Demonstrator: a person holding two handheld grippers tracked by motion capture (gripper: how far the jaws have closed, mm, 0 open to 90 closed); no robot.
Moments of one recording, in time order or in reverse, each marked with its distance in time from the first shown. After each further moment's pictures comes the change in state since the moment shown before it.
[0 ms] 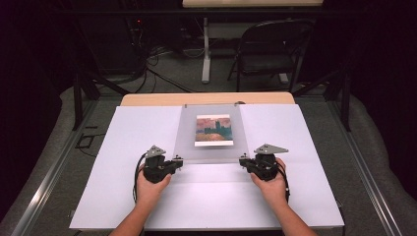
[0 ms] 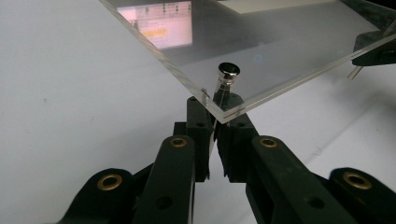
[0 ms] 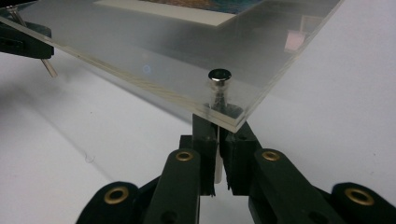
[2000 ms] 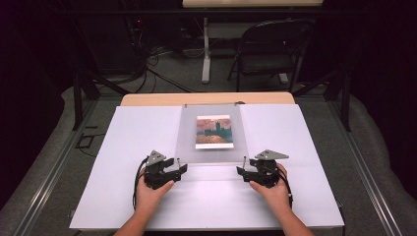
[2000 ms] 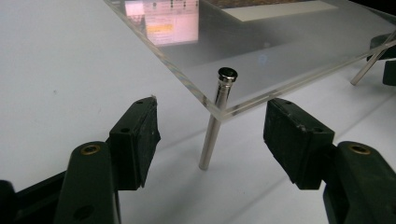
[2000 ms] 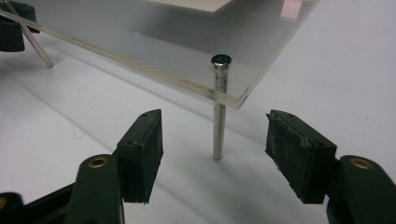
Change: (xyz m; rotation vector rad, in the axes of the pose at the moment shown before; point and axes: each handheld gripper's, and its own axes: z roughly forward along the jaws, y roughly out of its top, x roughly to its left) left arm -0.004 -0.018 0.002 -0.052 0.056 0.033; right arm 0.003 -0.017 -0.004 0.032 -0.048 0.005
